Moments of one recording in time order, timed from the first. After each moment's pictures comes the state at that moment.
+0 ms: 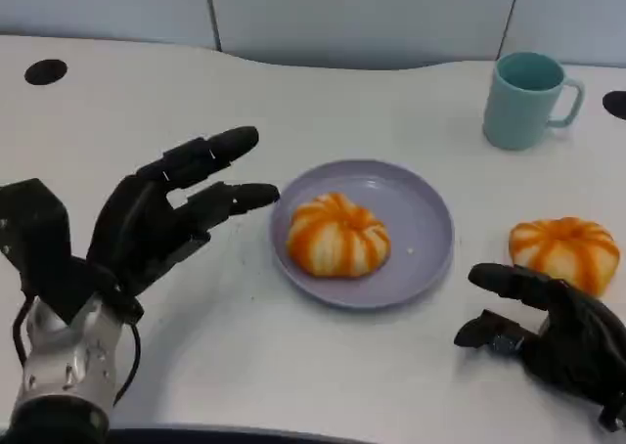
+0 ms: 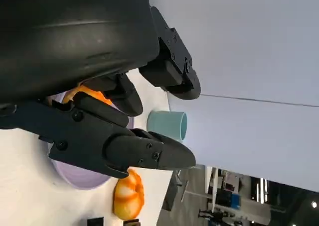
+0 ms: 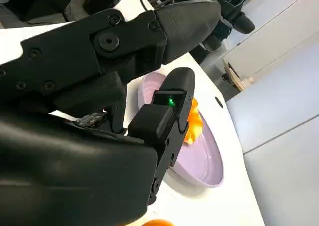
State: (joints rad) left arm -0.51 0.08 0.18 0.73 -0.37 -0.24 -0.67; right arm -0.37 -0.12 -0.26 0.92 0.40 0.02 0.91
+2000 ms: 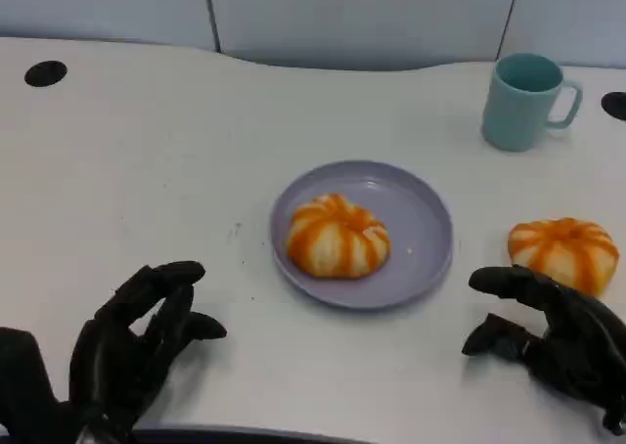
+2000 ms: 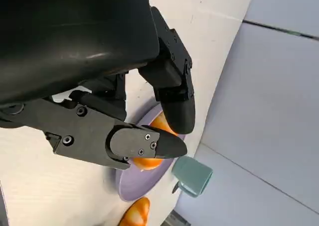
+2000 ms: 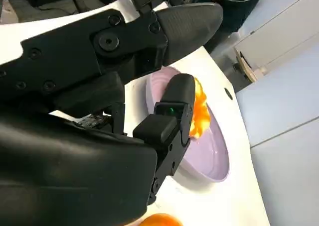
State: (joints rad) left arm -0.13 -0.05 0.26 0.49 -0.44 -0.09 -0.43; right arm -0.31 -0.12 -0.23 0.80 0.38 0.05 0.84
